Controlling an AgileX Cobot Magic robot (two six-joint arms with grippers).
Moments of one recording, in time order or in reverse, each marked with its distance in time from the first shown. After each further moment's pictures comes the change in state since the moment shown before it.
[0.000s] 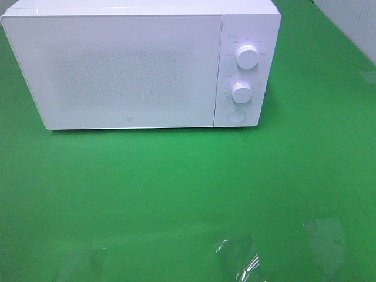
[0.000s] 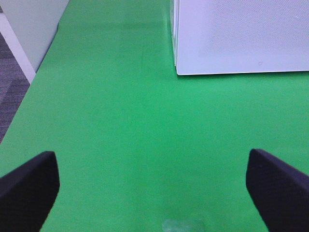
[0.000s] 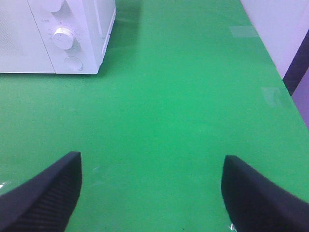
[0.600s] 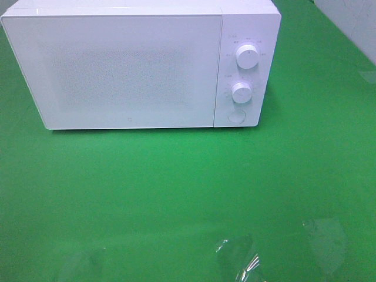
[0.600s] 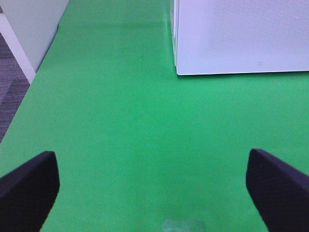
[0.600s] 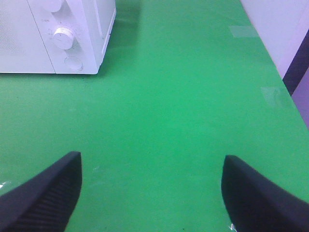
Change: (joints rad) left arm 0.000 0.000 0.000 0.000 0.000 0.000; right arm 0.000 0.000 0.000 0.000 0.000 0.000
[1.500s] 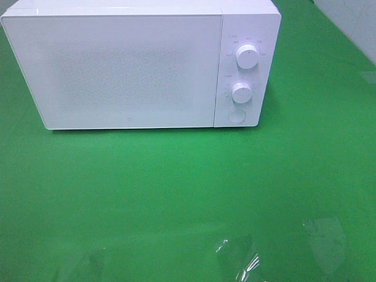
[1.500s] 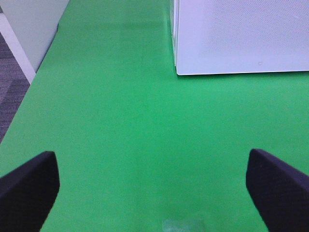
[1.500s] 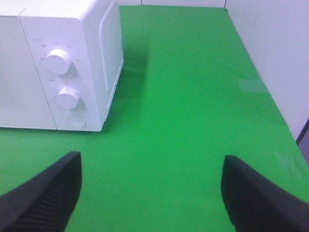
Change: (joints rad) left arm 0.000 0.000 0.000 0.000 0.000 0.000; right arm 0.000 0.323 0.041 -0.023 -0.484 0.010
